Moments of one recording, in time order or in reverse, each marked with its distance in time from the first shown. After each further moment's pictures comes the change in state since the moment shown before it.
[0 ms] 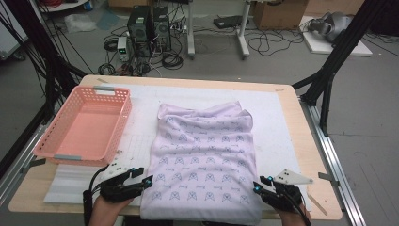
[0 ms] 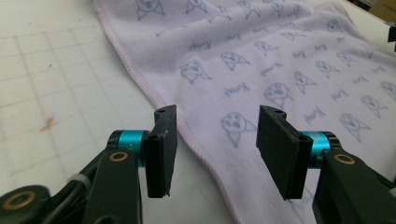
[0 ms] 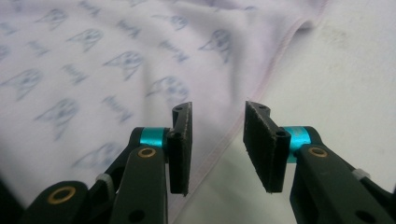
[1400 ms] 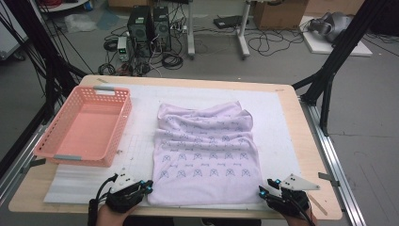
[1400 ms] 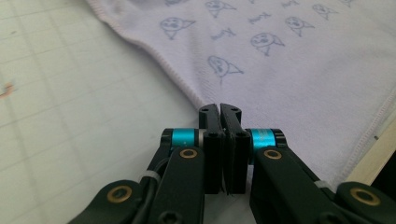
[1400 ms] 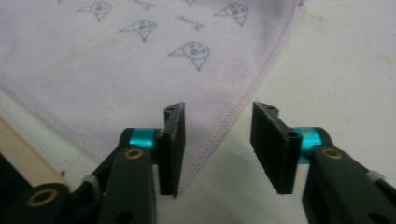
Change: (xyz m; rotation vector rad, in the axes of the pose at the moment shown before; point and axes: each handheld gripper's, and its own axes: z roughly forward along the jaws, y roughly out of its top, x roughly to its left) left arm -0.020 -0.024 -0.008 0.056 0.043 0.046; right arm -0.003 -0.017 -0.015 0.014 -0.032 -0.034
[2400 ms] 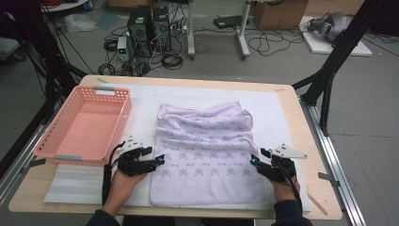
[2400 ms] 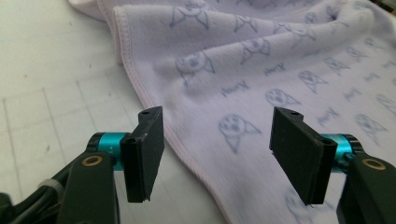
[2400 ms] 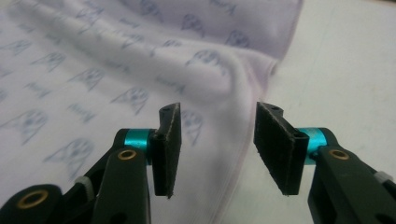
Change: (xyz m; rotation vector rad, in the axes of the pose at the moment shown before) left arm 0.042 0.054 0.050 -0.059 -0.011 -0.076; right arm -0.029 0.057 0.048 -0.134 -0.058 0.024
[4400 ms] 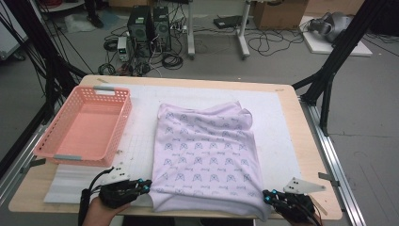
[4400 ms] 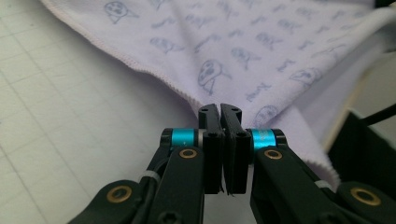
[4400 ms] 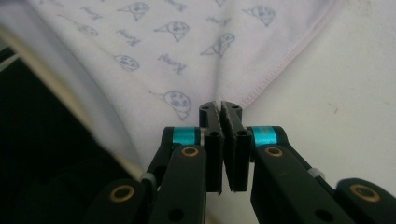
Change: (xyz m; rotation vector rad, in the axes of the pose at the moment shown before) left arm -0.032 -0.030 -0.074 0.075 -0.214 0.112; right arm 0.029 -0.043 -0.084 0.184 0.199 -0.019
